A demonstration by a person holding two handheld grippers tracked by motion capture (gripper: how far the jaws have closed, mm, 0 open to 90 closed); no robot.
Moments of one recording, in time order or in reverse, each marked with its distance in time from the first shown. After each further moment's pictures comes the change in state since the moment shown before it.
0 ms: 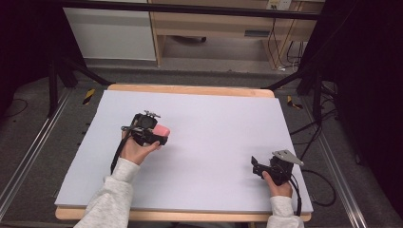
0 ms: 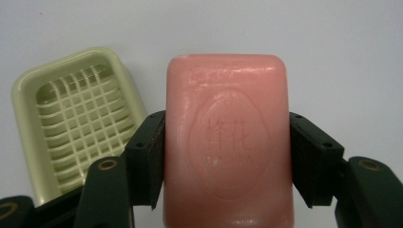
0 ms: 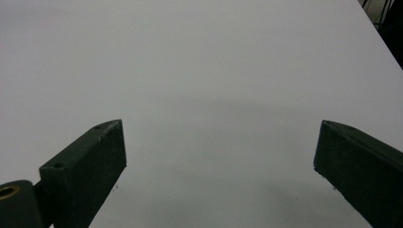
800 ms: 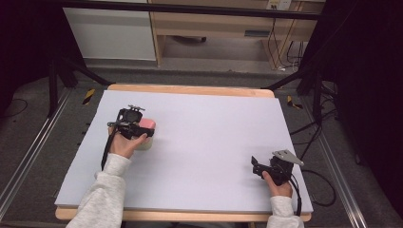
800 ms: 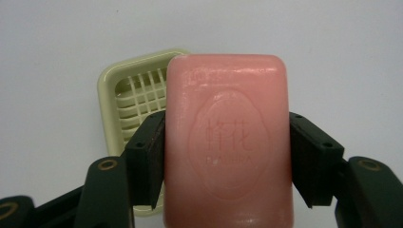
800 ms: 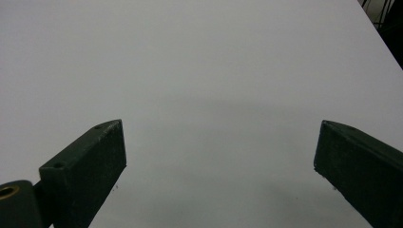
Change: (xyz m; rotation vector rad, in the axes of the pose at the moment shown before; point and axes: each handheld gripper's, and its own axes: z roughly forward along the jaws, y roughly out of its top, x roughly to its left) left arm 0.044 -0.002 -0.001 -0.023 0.078 -0.099; right arm 0.000 0.000 0.000 -0.001 0.000 0.000
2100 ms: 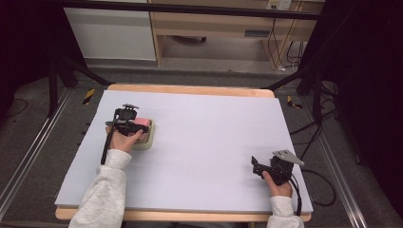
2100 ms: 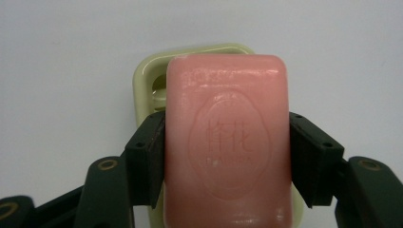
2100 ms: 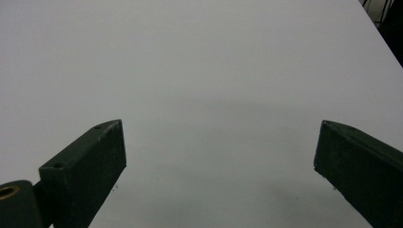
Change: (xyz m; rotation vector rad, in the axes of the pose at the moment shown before) left arm 0.030 -0.003 0.038 0.027 0.038 -0.095; right arm -0.001 0.000 0.000 0.002 0.002 0.004
